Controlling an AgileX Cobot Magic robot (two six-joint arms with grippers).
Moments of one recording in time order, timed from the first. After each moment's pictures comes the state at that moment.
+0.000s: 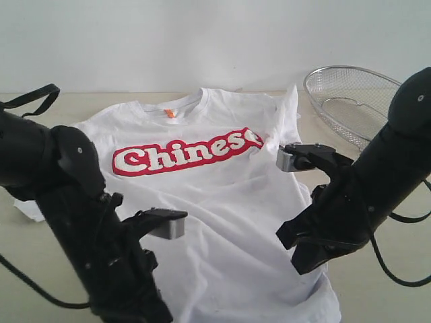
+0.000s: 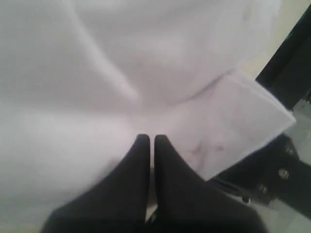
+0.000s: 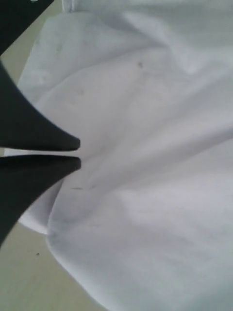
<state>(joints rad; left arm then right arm) -0.56 1.83 -0.84 -0.73 0.97 0.69 0.22 1.64 -0.84 0.60 0.86 -0.55</state>
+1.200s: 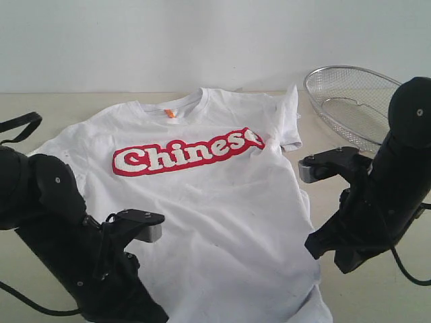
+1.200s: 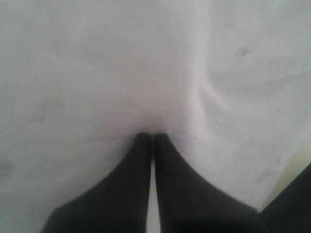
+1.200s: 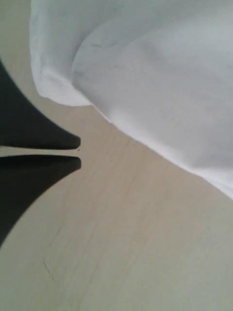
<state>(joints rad) -0.55 1.80 -0.71 -0.73 0.66 0.59 0.22 1.64 -0.84 0.22 0.82 -0.25</state>
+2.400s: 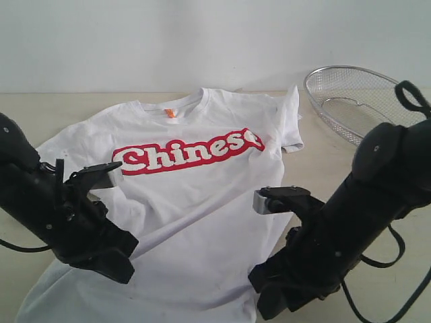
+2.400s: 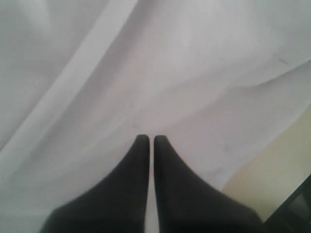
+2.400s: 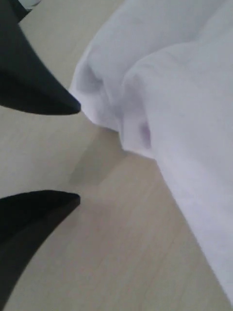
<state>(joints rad) -0.29 1.77 -0.78 -0.78 0.76 0.72 0.33 1.77 -0.75 0.77 0.72 -0.62</state>
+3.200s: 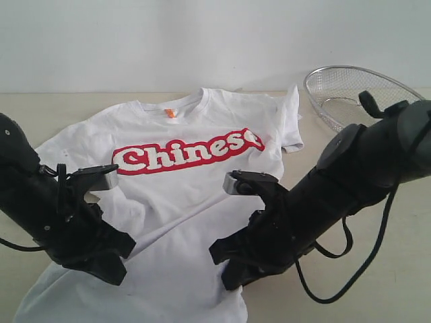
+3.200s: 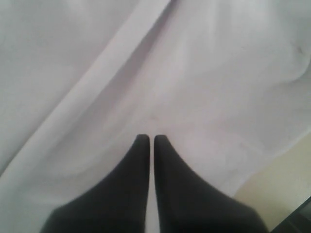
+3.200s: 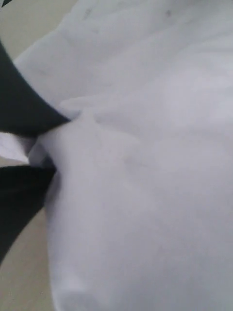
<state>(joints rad) -0.29 1.77 -0.78 -0.70 0.74 0.61 0.38 1.89 -0.86 1.05 0.66 -0.81</state>
